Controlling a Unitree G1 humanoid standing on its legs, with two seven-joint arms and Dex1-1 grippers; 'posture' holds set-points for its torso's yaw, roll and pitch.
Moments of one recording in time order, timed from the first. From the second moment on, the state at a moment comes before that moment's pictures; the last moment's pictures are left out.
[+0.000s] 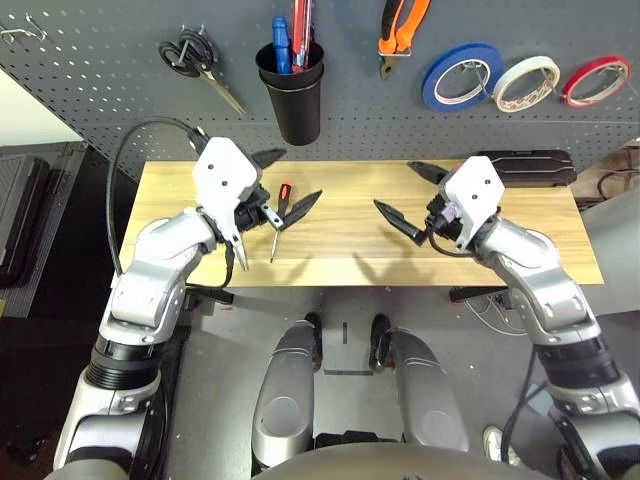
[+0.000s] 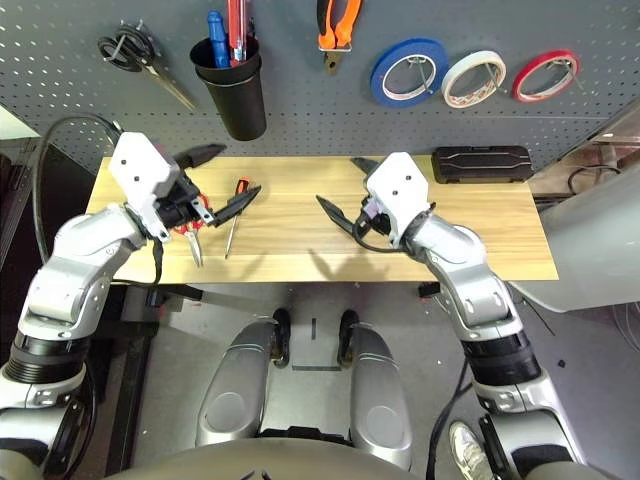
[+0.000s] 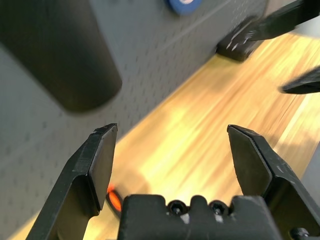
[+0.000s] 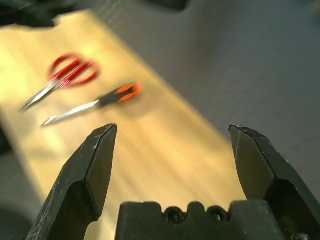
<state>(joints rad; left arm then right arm) -0.31 0.56 -0.06 -0.34 -0.23 0.42 -0.60 -0.26 -0.48 0.10 -0.22 0.16 0.26 0.66</state>
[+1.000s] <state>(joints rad) -0.51 0.26 -0.10 0.22 -0.02 0.53 -0.27 -0.25 -0.38 0.18 0.16 0.10 0.09 0.69</state>
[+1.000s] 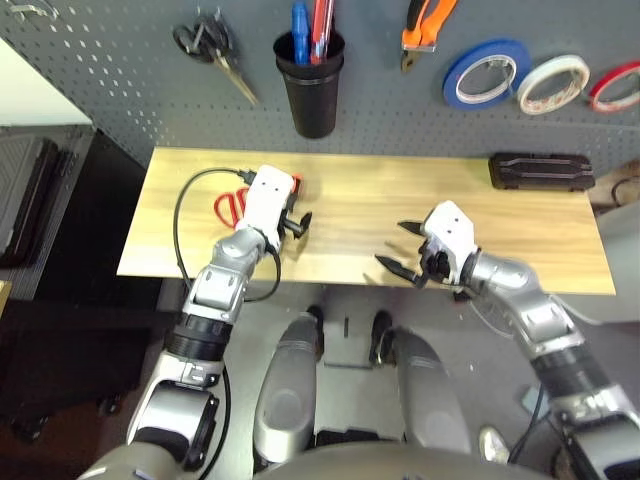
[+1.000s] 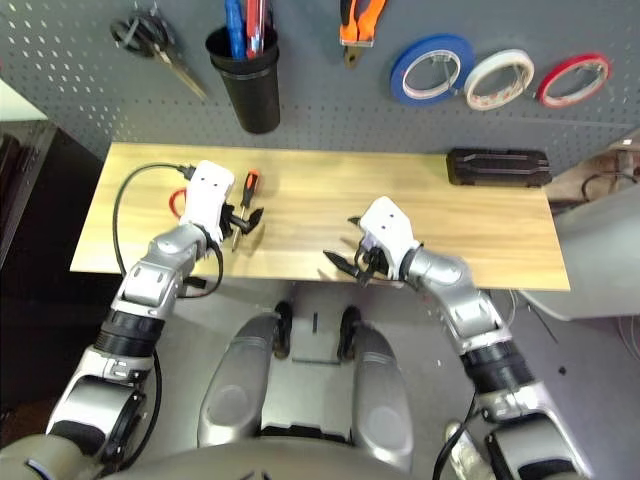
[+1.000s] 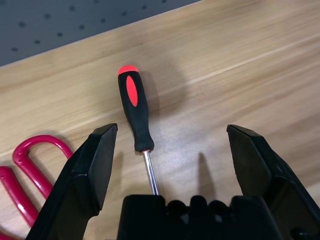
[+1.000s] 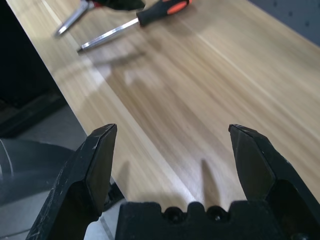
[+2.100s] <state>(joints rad) -0.89 0.22 -0.04 0.92 0.01 0.48 -0.21 -0.27 -0.34 0.19 0.18 0.03 0.03 0.69</state>
